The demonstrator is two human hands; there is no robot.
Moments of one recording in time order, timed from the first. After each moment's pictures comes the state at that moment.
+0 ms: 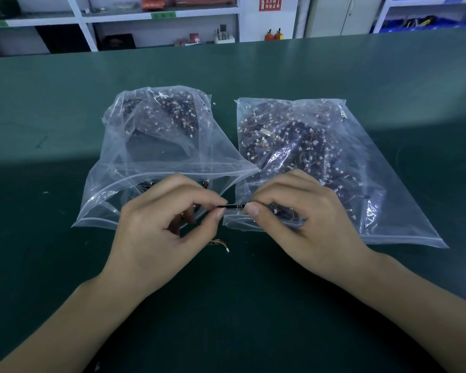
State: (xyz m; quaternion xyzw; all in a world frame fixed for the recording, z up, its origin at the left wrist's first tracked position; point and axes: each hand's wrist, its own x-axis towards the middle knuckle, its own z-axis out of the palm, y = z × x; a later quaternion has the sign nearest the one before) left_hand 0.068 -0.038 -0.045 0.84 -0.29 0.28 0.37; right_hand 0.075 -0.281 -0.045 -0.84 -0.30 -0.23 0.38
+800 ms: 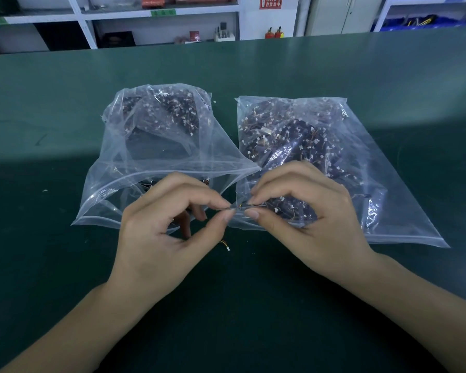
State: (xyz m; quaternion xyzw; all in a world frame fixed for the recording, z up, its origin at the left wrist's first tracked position) left_hand 0.058 -0.049 -0.043 0.79 -0.29 0.29 0.45; right_hand 0.074 -0.281 -0.044 -0.78 -0.34 -0.27 0.45
